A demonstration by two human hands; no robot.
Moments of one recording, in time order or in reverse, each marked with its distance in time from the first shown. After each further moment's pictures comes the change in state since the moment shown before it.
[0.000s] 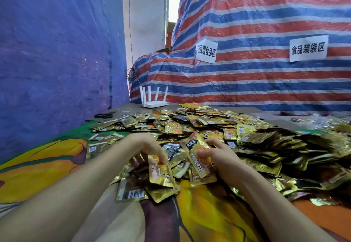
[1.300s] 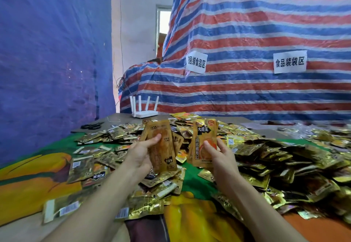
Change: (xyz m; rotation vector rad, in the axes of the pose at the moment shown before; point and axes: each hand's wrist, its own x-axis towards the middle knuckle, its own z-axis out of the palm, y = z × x) left_hand 0.021 0.011 0.034 -1.664 -0.014 0.544; right_hand 0.009 -0.003 -0.011 0.282 0.197 -0.279
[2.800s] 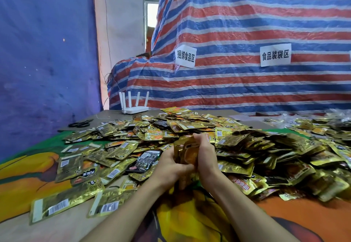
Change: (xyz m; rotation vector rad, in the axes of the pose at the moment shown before) left_hand -0.022 -0.073 0.040 0.637 -0.301 0.266; right_hand -0.021 -0.002 0.018 0.014 0.048 0.003
